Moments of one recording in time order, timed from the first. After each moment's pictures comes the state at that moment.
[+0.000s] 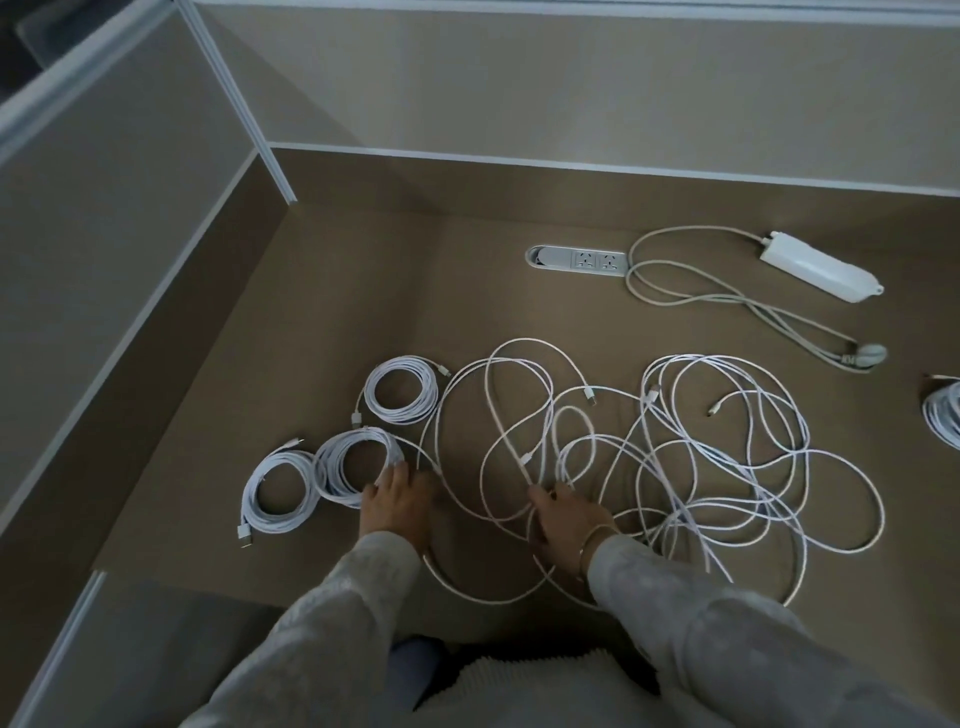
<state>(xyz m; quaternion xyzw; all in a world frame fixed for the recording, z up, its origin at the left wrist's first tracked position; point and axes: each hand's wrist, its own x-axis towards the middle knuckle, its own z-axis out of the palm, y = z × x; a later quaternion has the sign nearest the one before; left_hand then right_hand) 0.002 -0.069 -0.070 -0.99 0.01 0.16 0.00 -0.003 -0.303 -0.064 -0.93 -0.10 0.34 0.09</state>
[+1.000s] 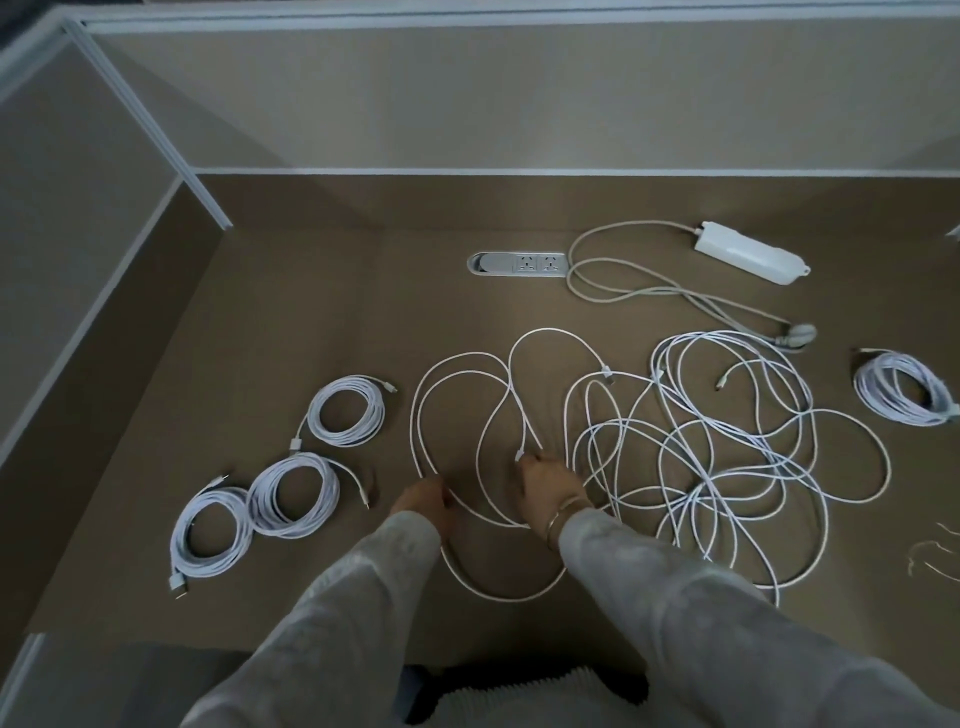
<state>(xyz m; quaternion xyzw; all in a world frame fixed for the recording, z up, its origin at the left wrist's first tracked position) 0.035 -0.156 -0.066 -0.93 -0.07 0.31 -0.19 0.032 -0.335 -0.063 -0.96 0.02 0.22 0.16</state>
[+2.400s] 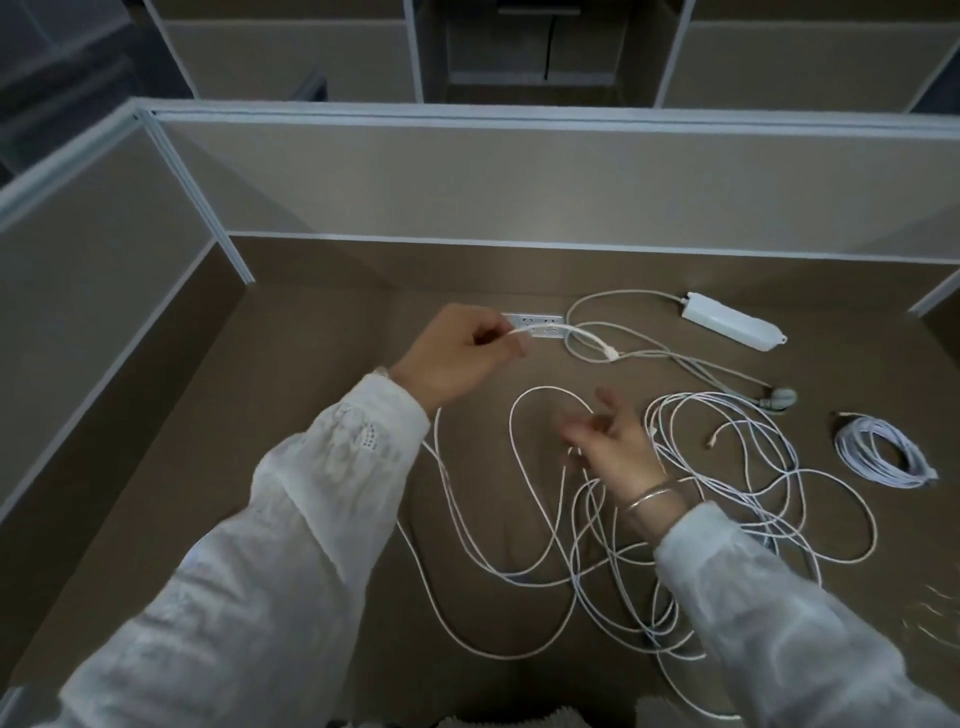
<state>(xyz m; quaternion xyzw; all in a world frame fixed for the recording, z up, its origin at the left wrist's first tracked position) 0.130 -0.198 0.178 -0.85 0.17 0.09 -0.49 0.058 -0.368 0.097 -0.67 0.21 0.02 0.71</state>
